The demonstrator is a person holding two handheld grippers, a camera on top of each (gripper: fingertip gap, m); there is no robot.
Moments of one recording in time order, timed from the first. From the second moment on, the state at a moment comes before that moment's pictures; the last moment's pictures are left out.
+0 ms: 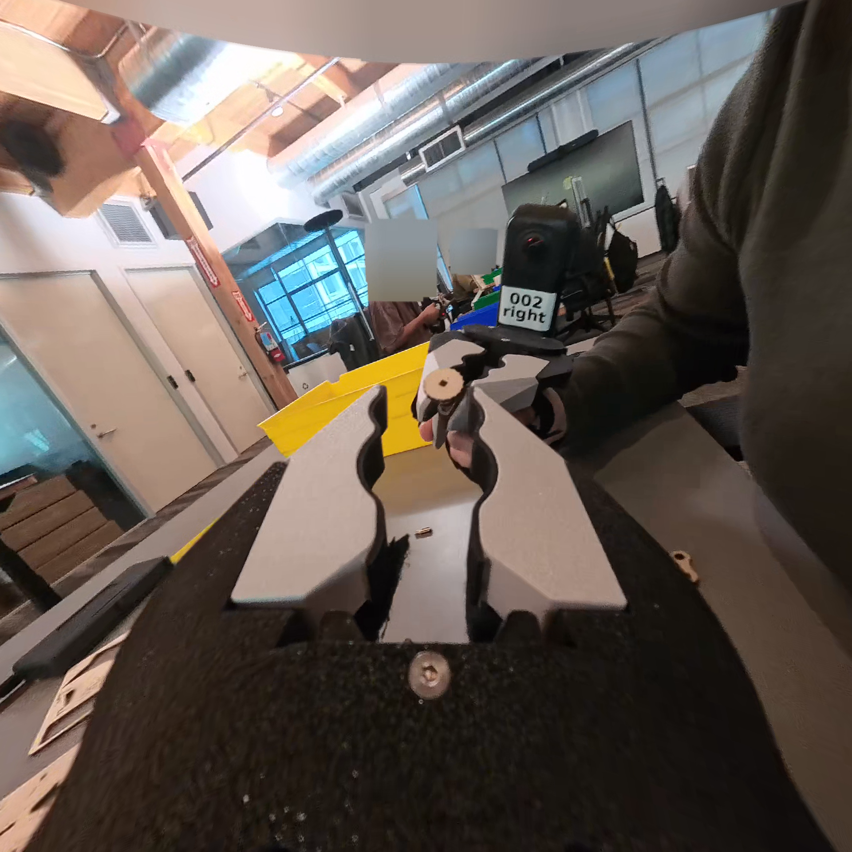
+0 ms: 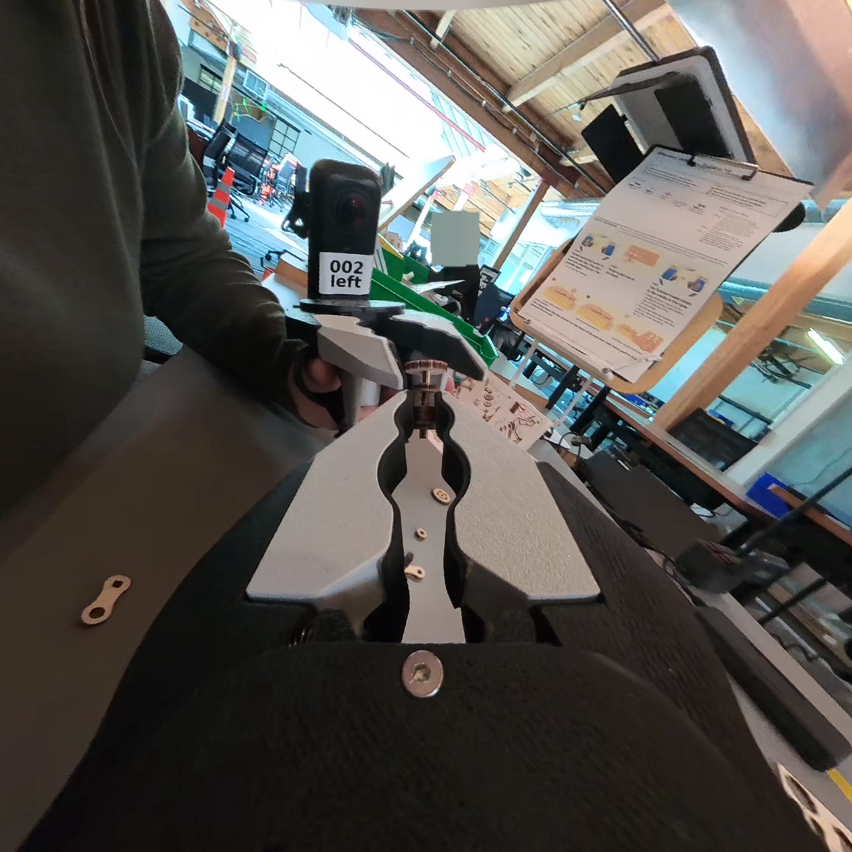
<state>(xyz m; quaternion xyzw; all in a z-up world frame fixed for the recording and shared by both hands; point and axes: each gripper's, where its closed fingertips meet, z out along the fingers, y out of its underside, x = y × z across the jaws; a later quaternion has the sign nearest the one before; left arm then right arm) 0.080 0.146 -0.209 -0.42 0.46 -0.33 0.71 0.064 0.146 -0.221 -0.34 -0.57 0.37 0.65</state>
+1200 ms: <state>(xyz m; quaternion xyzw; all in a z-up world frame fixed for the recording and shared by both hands) 0.077 0.198 -0.258 -0.59 0.43 -0.26 0.63 0.066 0.203 -0.262 -0.25 -0.66 -0.17 0.69</state>
